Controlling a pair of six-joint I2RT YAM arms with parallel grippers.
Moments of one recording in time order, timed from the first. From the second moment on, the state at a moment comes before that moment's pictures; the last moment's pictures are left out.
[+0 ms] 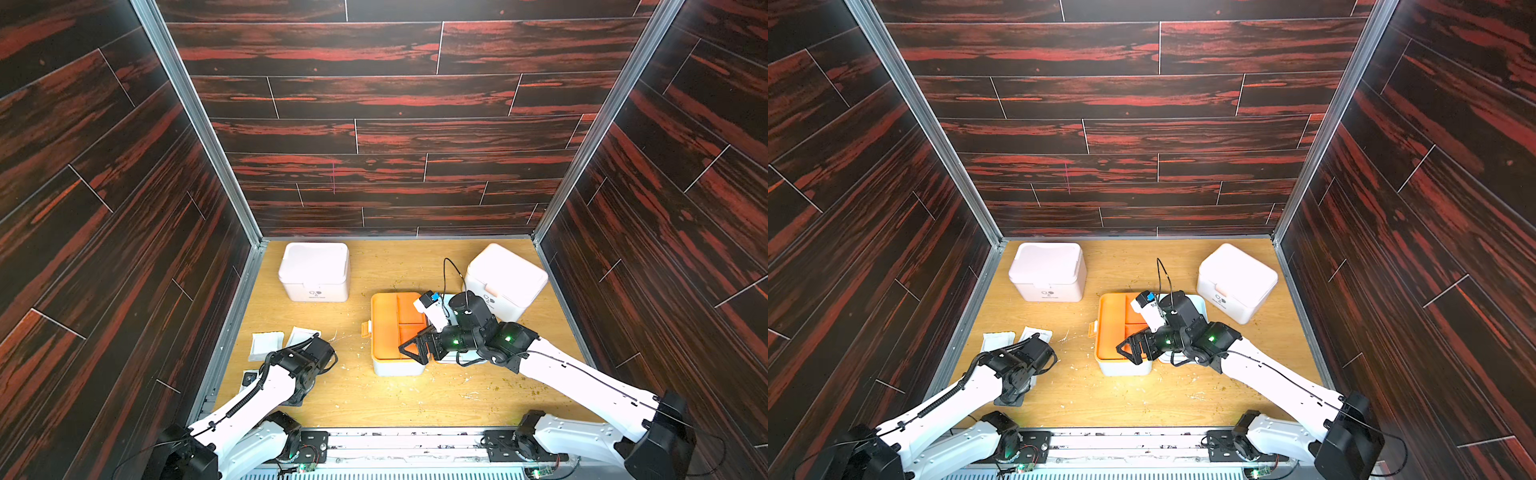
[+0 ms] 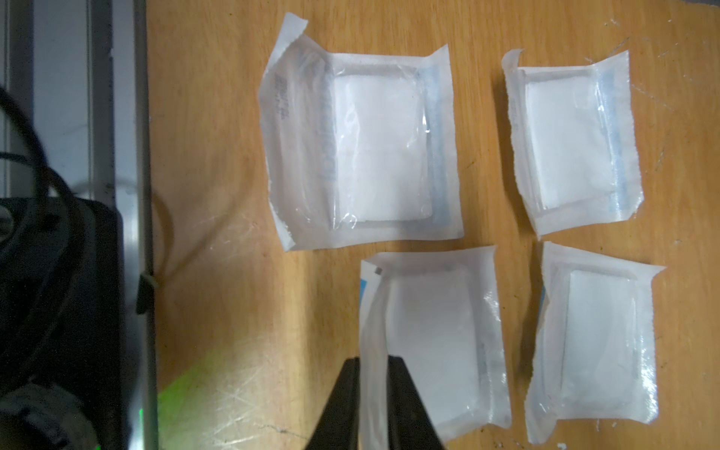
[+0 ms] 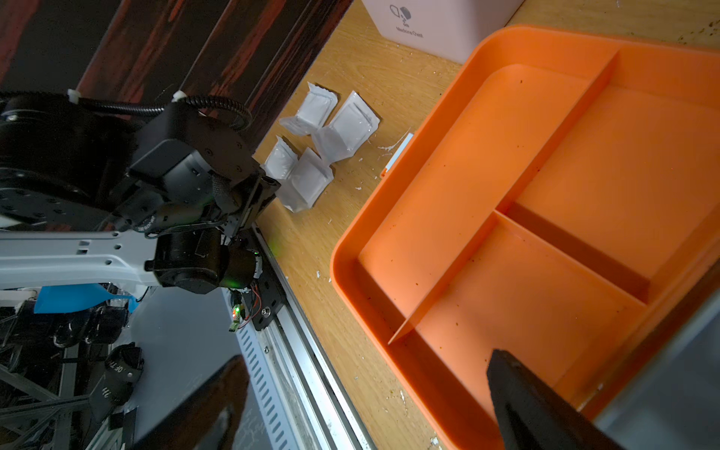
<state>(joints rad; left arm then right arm) -0.47 1.01 0.49 -1.09 -0.52 -2.08 0.84 1.17 0.91 -0.42 -0.42 0.37</state>
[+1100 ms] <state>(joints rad) -0.47 0.85 0.94 -0.94 -0.42 -1.32 0.84 0.92 0.87 -0.42 -0.06 0.43</state>
